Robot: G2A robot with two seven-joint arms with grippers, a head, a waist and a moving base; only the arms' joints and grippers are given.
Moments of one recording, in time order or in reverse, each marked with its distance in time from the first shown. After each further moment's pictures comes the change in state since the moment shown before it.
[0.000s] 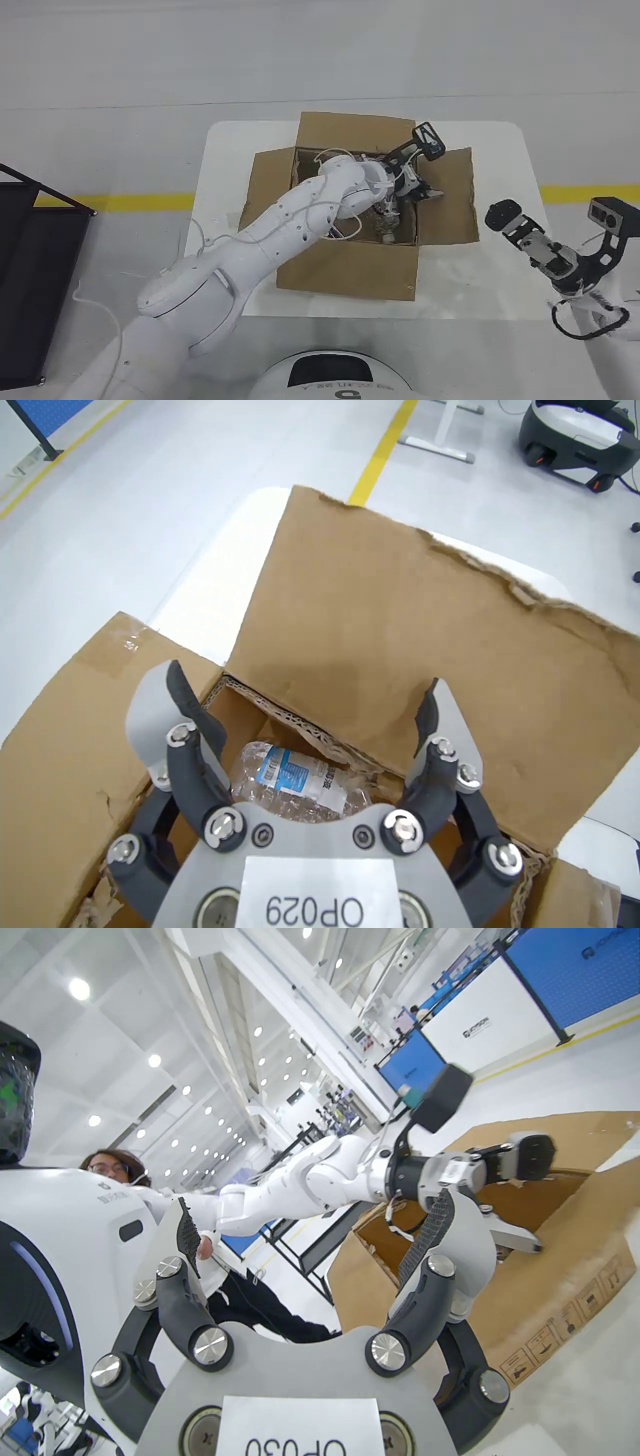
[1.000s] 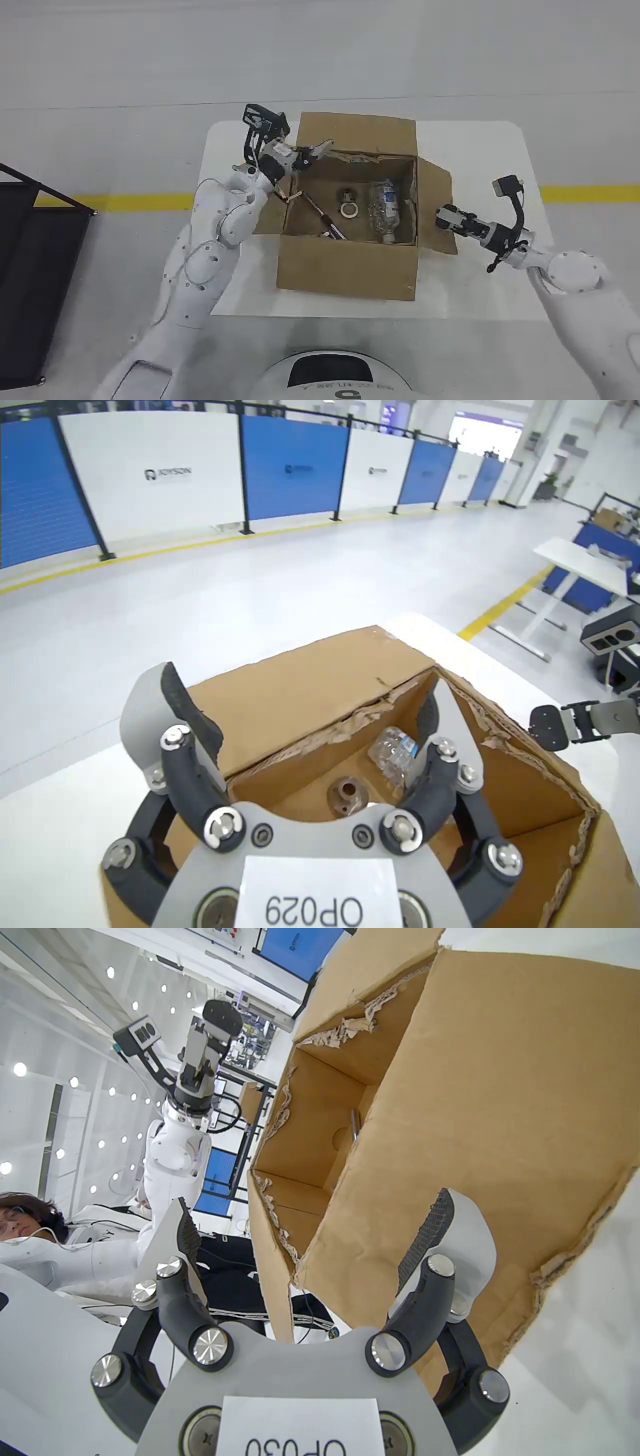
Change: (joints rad) left arm 0.664 0.299 -0.815 -0.707 0.190 -0.009 0.134; right arm 0.387 -0.012 -0.337 0.277 -0.279 0.449 0.020
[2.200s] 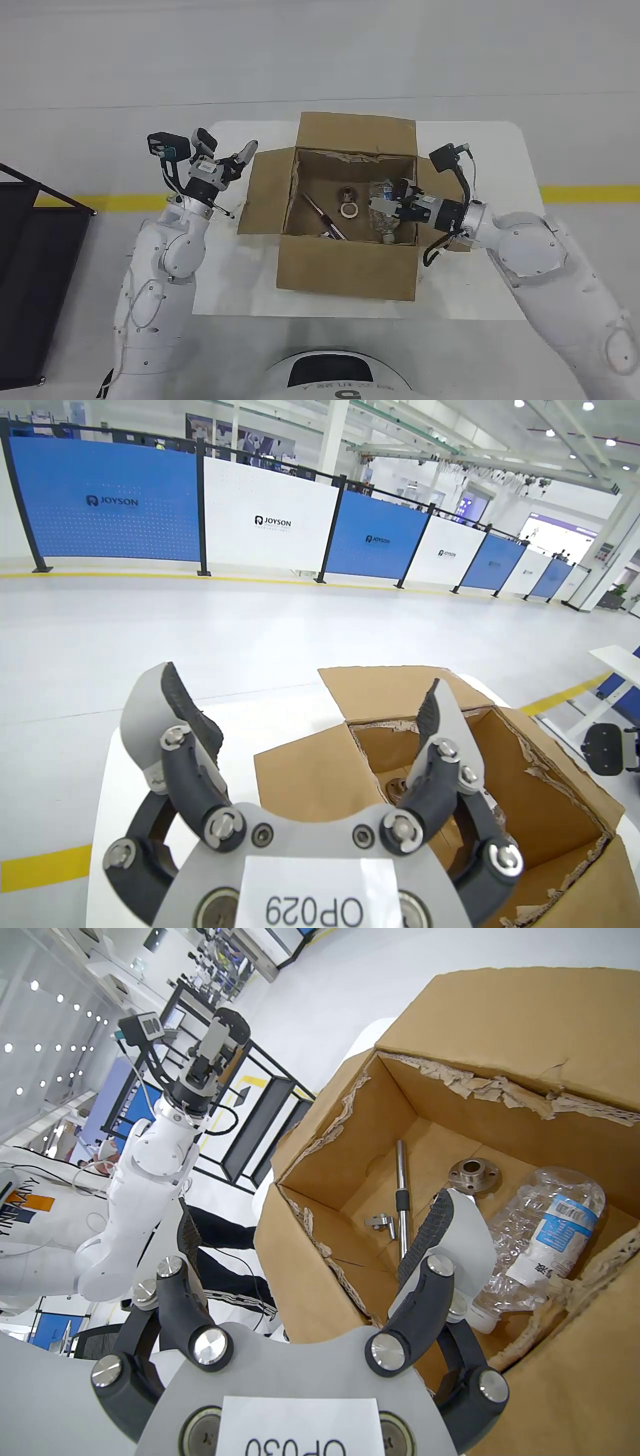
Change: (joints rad) left arm 0.217 0.034 -0.241 -0.146 -0.081 0.003 0.108; right arm 0.158 -0.030 -0.177 -0.416 -0.366 0.359 -0.095
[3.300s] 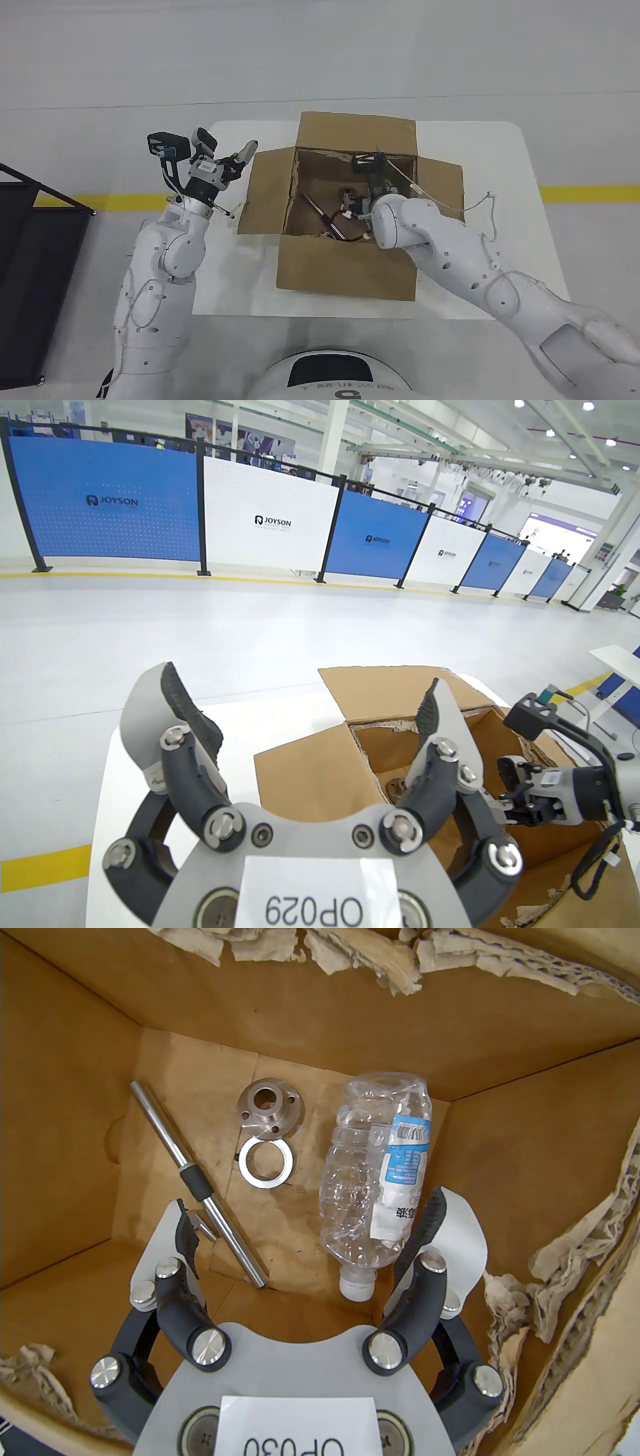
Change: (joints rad) left arm 0.000 0.000 0.000 0.000 0.000 0.000 0.000; right arm 0.556 -0.225 -0.753 0.304 -0.765 0.957 0.258
